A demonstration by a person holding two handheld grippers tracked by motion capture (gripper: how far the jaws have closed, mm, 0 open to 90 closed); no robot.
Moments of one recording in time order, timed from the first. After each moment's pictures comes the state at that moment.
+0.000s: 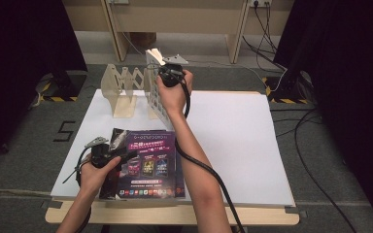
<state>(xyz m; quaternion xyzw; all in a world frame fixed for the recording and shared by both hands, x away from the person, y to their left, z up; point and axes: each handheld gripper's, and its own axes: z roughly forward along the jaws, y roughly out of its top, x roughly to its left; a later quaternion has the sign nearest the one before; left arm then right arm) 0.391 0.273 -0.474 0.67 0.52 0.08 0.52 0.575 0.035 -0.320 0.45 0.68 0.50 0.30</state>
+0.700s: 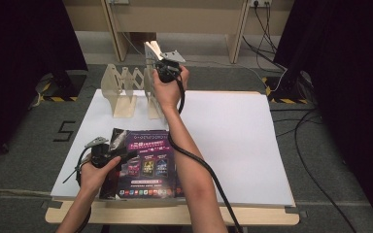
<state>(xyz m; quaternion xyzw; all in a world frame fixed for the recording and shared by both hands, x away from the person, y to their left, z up) 0.392 0.274 -0.476 0.67 0.52 0.08 0.52 0.591 0.050 -0.318 0.45 0.64 0.53 0.32</state>
